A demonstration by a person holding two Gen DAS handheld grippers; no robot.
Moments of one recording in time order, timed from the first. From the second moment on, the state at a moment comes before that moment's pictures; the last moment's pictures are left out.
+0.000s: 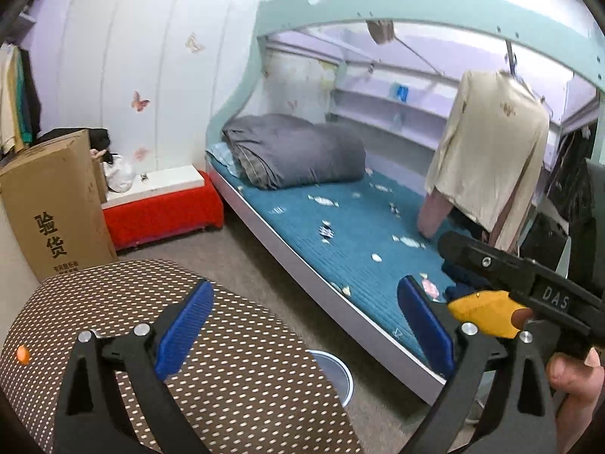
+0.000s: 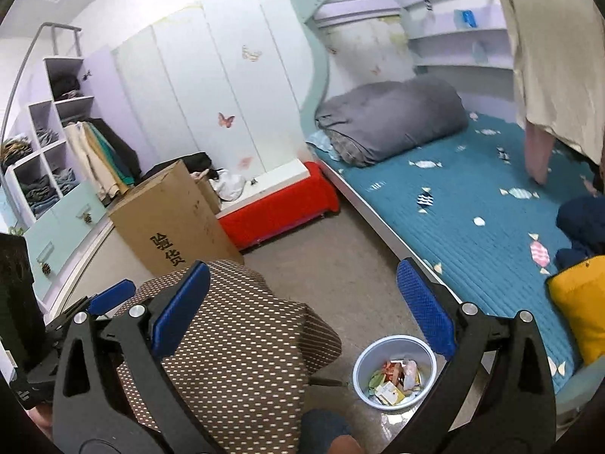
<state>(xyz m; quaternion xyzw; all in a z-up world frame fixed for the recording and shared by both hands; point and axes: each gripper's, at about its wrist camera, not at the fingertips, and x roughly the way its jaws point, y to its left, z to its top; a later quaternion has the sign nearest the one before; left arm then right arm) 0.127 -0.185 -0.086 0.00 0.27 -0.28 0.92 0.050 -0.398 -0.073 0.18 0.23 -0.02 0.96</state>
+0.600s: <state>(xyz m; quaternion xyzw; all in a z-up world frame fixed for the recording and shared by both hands) 0.124 0.010 -0.097 -0.07 0.27 -0.14 0.95 0.104 -0.242 -0.062 0.07 0.27 0.08 0.96</state>
